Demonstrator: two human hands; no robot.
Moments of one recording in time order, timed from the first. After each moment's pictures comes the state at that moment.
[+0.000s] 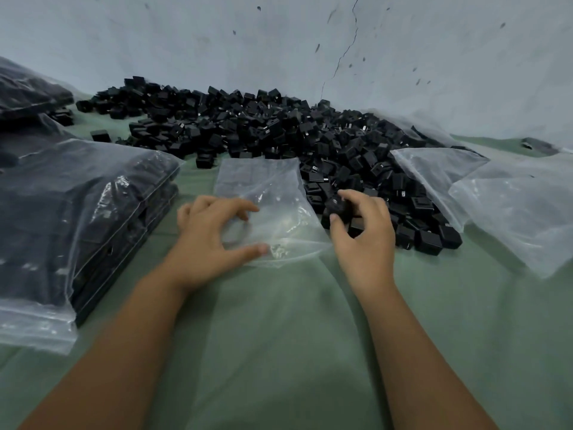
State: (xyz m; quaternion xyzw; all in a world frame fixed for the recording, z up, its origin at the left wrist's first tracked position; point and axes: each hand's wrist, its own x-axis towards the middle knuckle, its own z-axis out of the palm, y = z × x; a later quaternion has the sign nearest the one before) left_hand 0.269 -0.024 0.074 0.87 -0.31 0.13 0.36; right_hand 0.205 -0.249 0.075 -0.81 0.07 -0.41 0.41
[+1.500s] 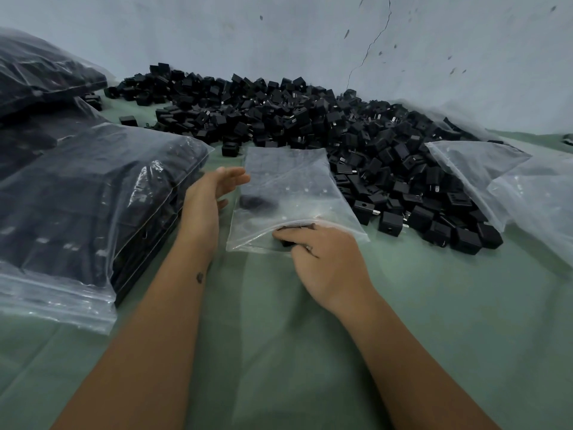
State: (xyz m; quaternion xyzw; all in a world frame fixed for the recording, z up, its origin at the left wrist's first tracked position) left_hand 0.298 -0.017 0.076 0.66 -0.05 0.05 0.74; right_hand 0.201 -0.178 0.069 -0.93 -0.04 -0.20 0.31
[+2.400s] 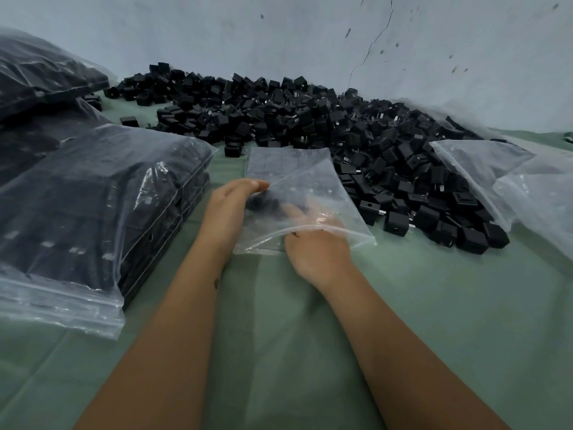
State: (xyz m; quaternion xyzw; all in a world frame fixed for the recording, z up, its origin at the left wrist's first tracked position) left_hand 0.298 -0.029 0.071 0.71 -0.08 0.04 0.70; right_hand 0.237 -0.160 0.070 -0.98 0.05 -0.06 0.18
